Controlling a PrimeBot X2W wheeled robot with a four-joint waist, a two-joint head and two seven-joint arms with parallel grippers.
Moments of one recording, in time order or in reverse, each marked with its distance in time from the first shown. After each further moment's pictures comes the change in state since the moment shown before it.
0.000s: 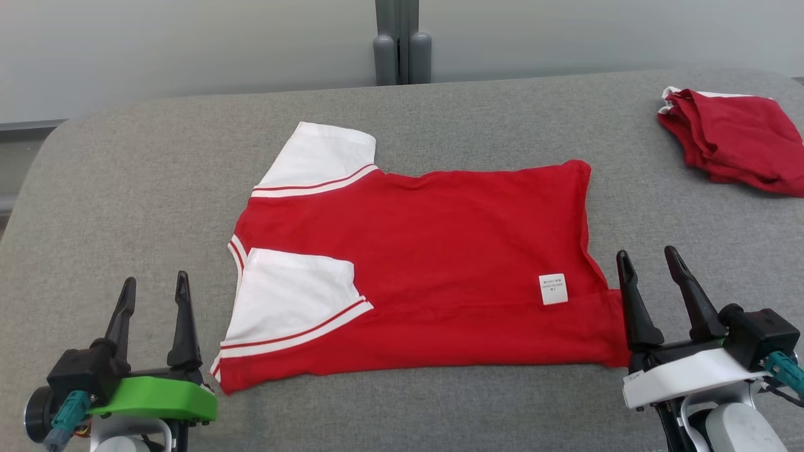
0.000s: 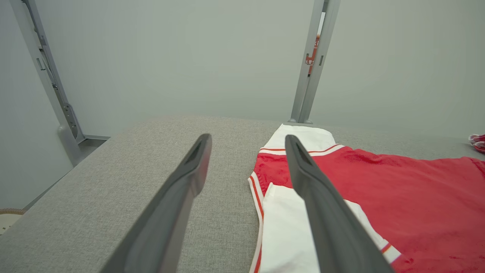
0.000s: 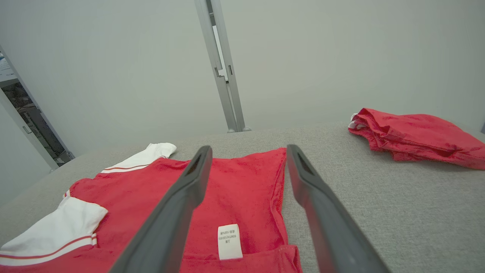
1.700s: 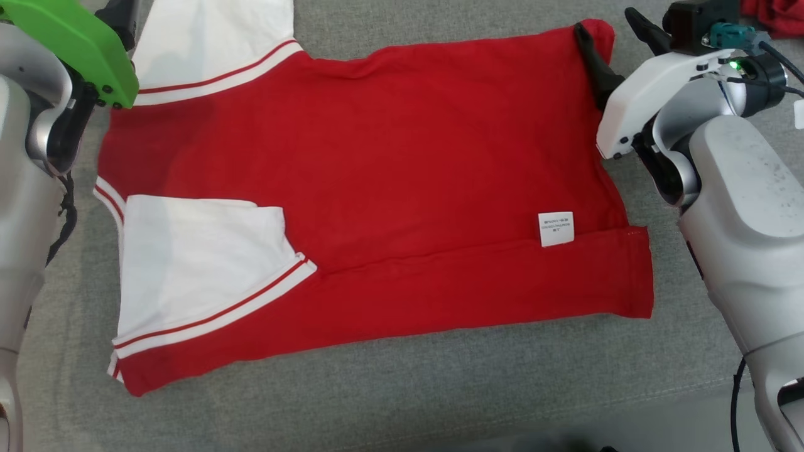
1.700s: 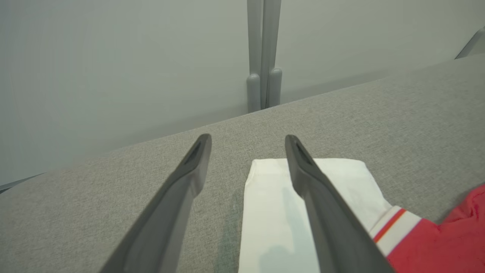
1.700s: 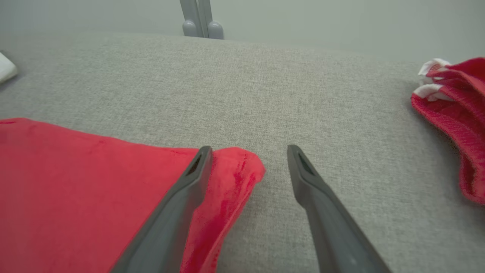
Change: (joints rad) left arm -1.042 0.295 -0.535 0.503 -0.341 -0.063 0.297; right arm -0.883 -0.097 0.242 0.563 0.029 0.000 0.332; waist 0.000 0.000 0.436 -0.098
